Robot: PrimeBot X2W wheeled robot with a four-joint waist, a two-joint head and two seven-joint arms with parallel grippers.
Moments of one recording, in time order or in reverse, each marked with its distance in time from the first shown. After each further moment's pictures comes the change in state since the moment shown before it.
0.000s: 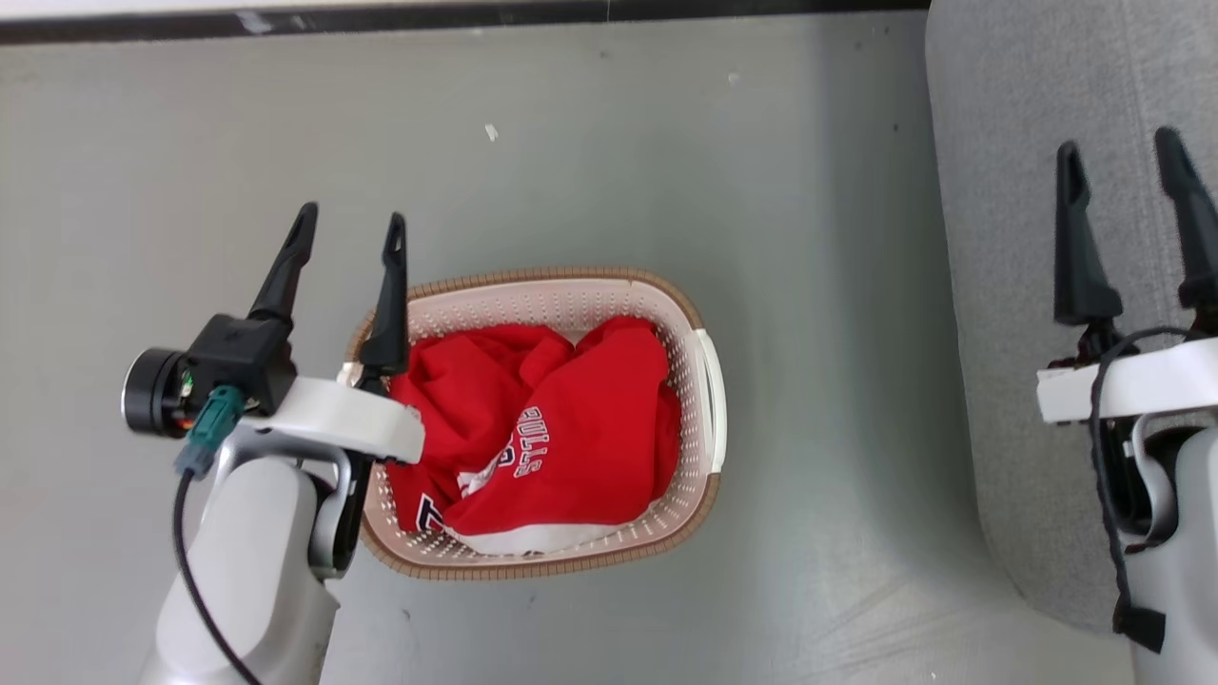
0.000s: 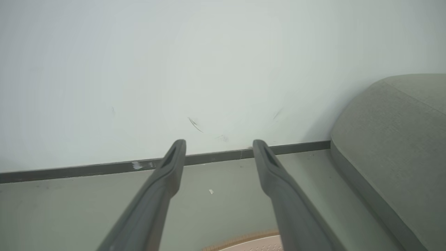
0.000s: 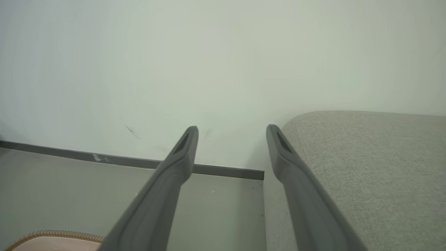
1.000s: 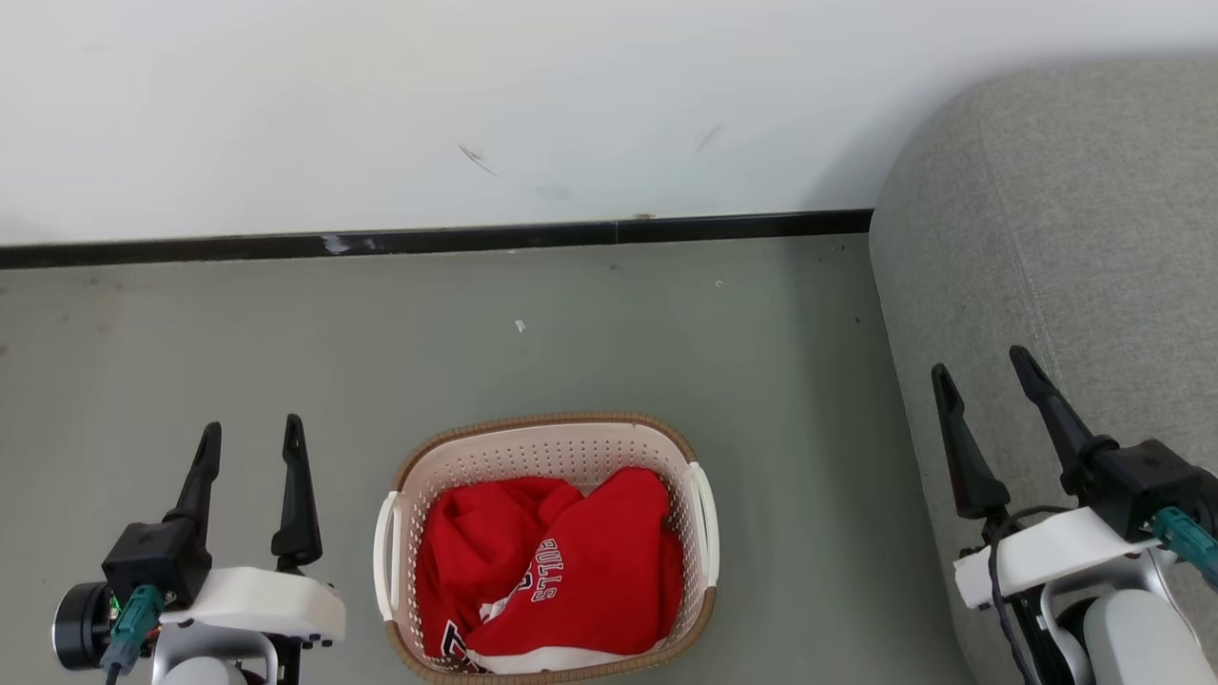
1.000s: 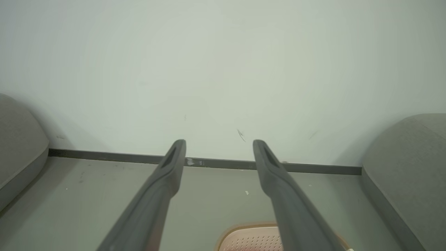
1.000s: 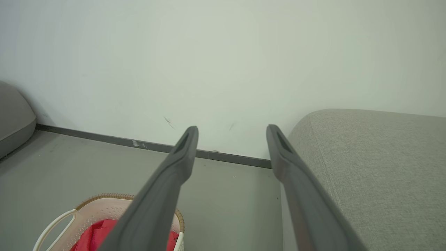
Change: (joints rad) left arm 0.363 0.016 0.176 -0.097 -0.038 0.034 0.000; right arm 0.268 0.019 0.115 0.039 -0.015 0.000 0.000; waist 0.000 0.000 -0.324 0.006
